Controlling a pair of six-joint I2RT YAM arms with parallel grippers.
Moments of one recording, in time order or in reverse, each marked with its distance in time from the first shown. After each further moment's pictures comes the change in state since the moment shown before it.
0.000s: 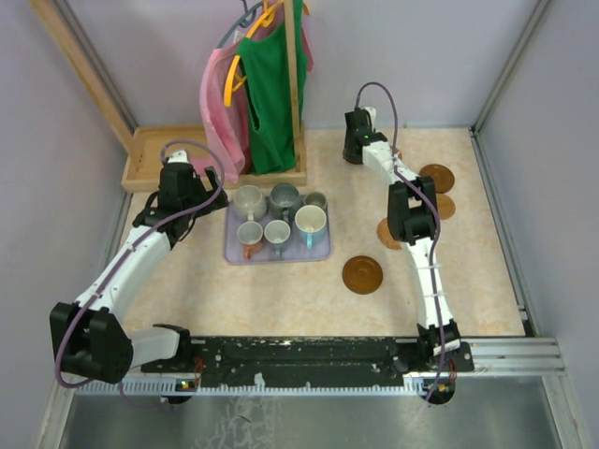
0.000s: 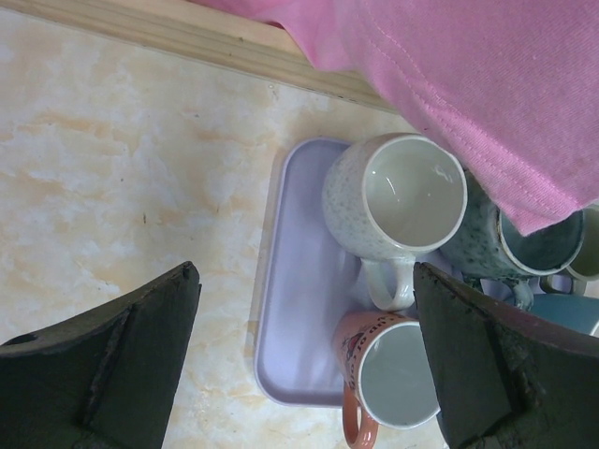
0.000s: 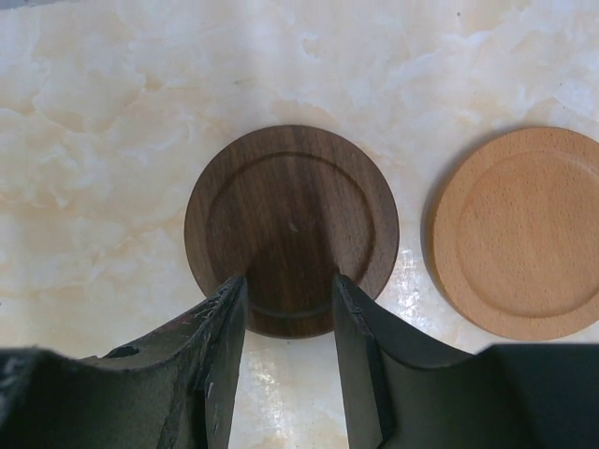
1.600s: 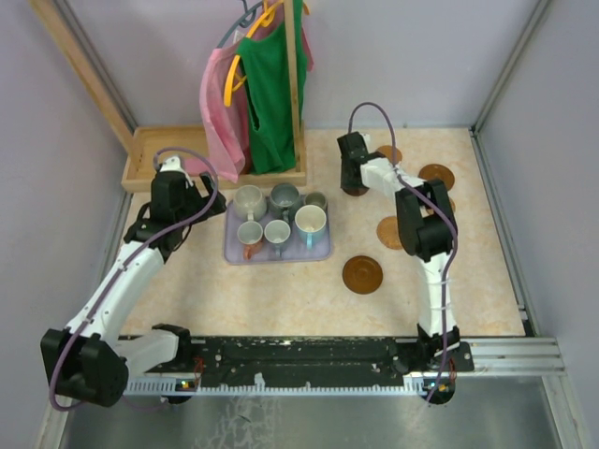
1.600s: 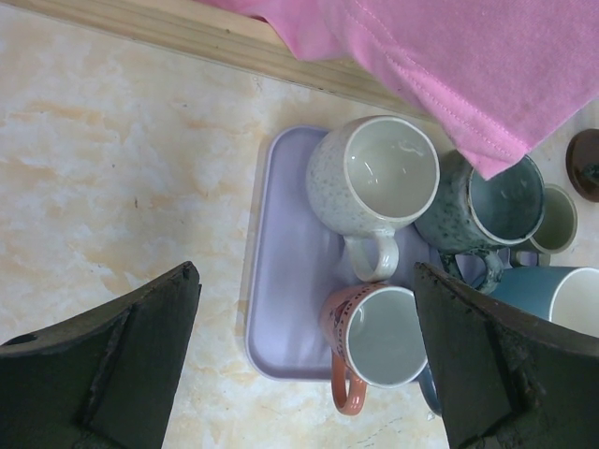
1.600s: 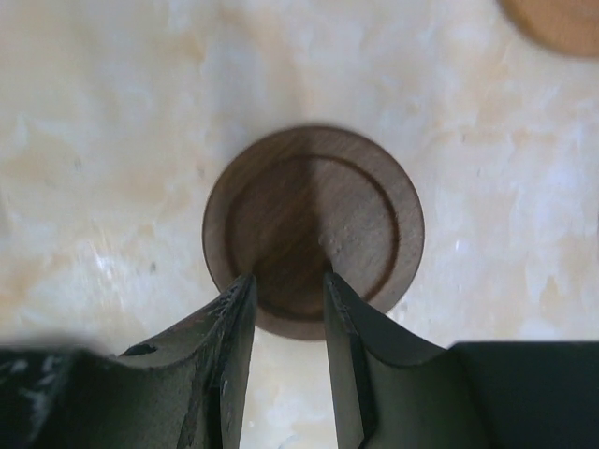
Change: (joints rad) left arm 0.000 -0.125 -0.056 -0.017 0.034 -0.012; right arm 0.091 -0.332 -0.541 0.041 -0.018 0.040
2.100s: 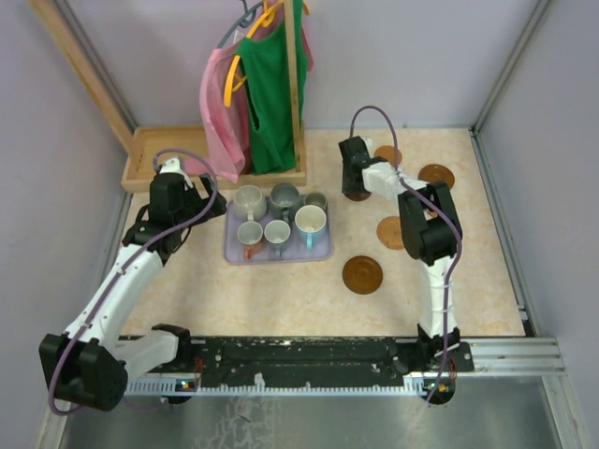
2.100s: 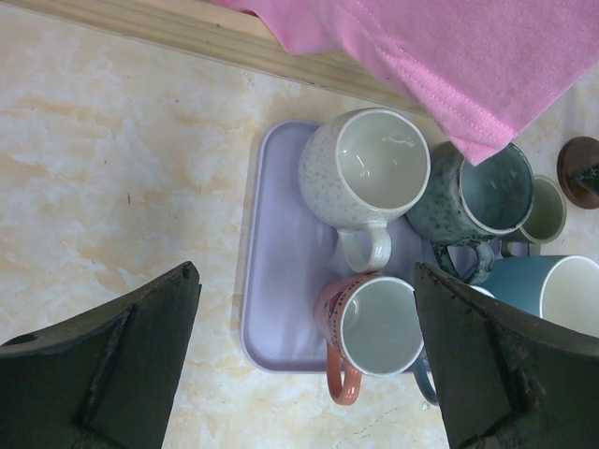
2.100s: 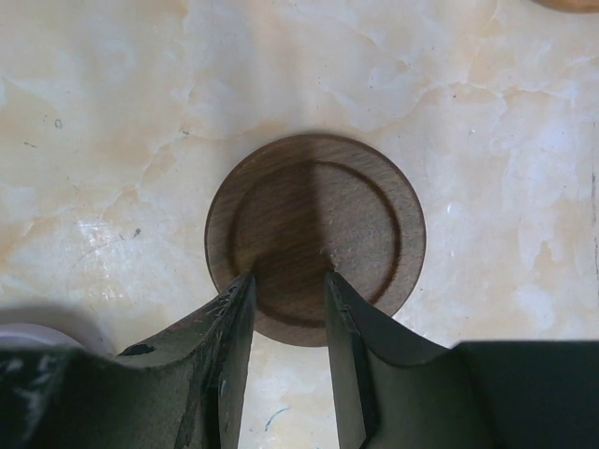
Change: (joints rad) left arm -0.002 -0.026 -0.010 -0.007 0.022 0.000; right arm 0.007 -0.076 -0.121 0.035 0.006 0.011
